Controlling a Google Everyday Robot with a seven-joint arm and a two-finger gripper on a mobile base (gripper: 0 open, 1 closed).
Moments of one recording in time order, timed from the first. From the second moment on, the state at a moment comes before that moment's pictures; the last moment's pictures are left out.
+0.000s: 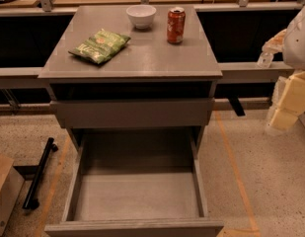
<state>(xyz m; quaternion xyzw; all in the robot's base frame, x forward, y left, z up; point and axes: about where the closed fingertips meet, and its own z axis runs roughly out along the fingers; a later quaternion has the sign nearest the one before) 0.438 -0.217 0.976 -0.60 0.78 -0.03 0.16</state>
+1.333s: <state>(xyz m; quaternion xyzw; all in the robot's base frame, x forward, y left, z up) 0.554 -0.190 0.975 -0.54 0.78 0.01 0.31</state>
